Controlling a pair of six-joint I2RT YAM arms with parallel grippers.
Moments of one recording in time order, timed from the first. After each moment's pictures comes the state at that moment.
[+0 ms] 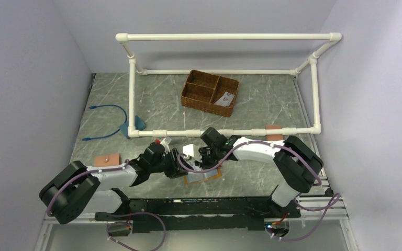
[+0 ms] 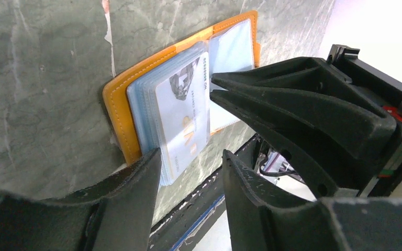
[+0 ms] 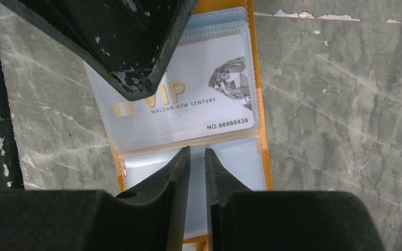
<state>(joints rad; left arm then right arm) -0.73 1.25 0.26 0.37 0.34 -1.17 0.88 1.61 0.84 -0.31 -0.41 -0.64</state>
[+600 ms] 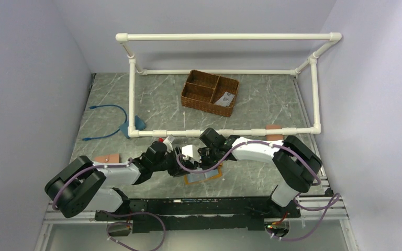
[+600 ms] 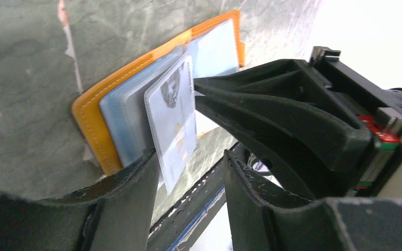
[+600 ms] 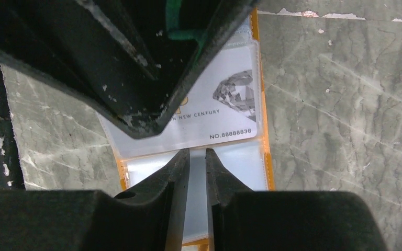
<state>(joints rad) -0.74 1.32 0.29 0.43 0.36 -1.18 0.89 1.62 0.86 -0.33 -0.38 -0.64</state>
